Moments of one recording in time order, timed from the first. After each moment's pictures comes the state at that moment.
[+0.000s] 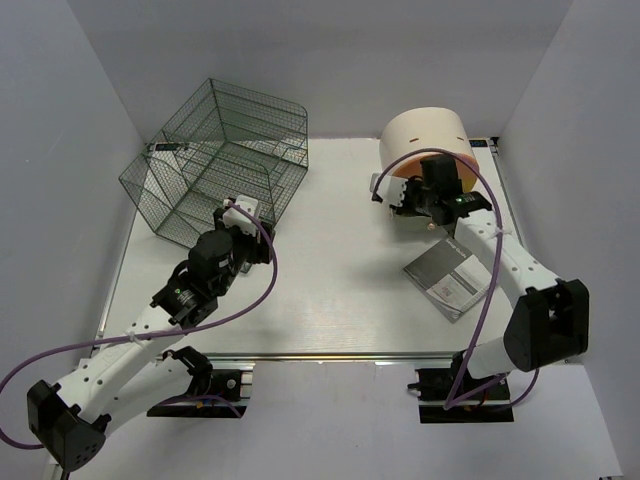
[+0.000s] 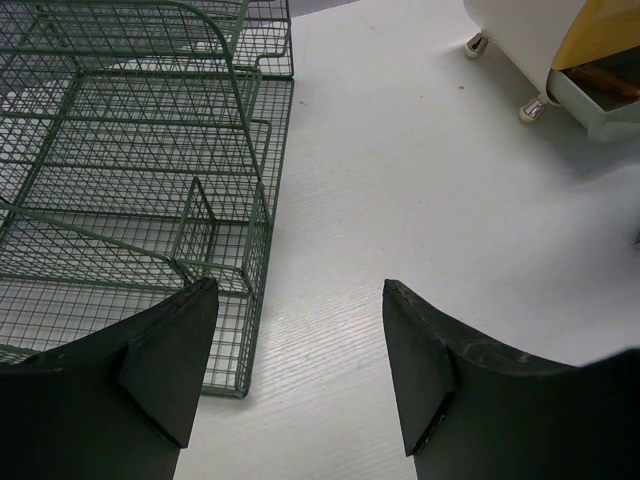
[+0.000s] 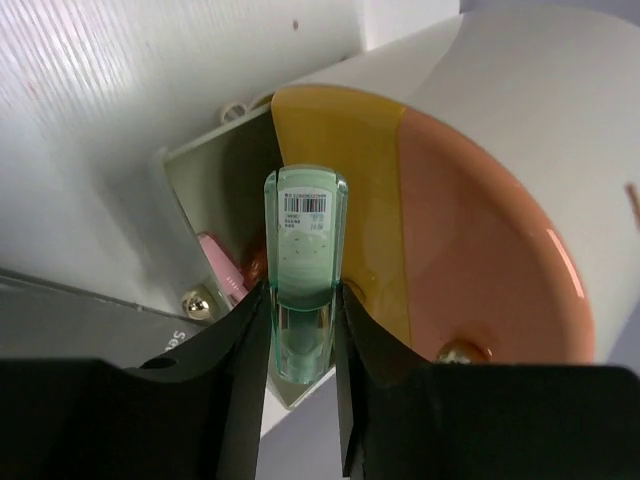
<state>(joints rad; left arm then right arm) -0.67 0.82 0.69 -0.09 -0.33 -0.03 0.34 1.42 1.18 -0.47 -0.08 -1.15</state>
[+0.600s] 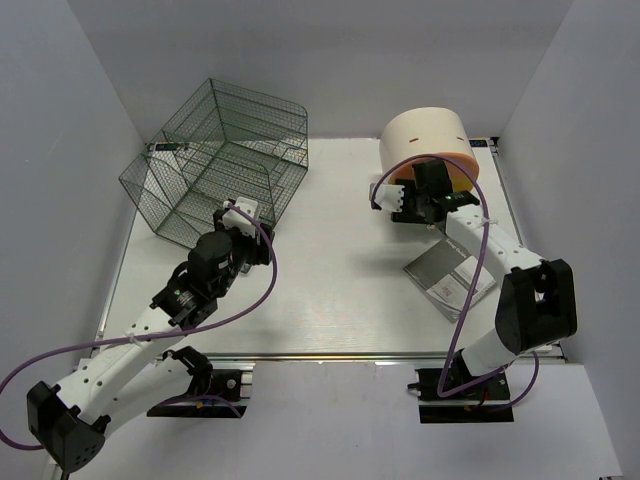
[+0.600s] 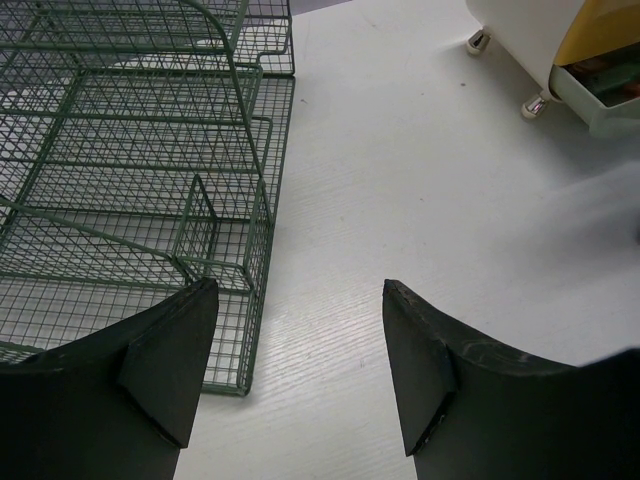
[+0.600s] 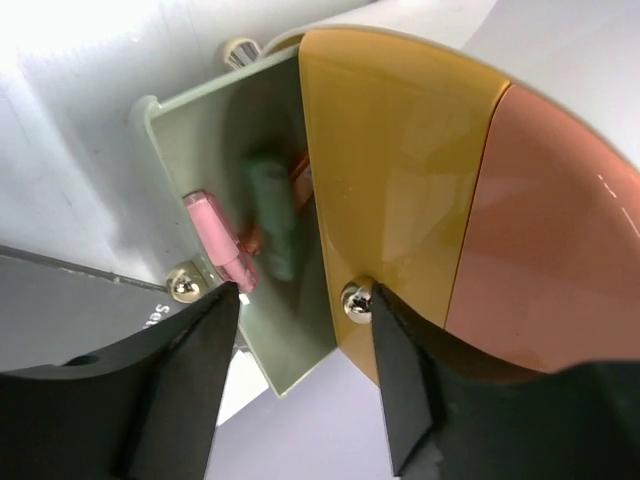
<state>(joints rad) -0.67 0.81 0.68 -0.09 -0.33 -0.03 0.33 1.53 1.17 -0.45 0.06 -1.28</state>
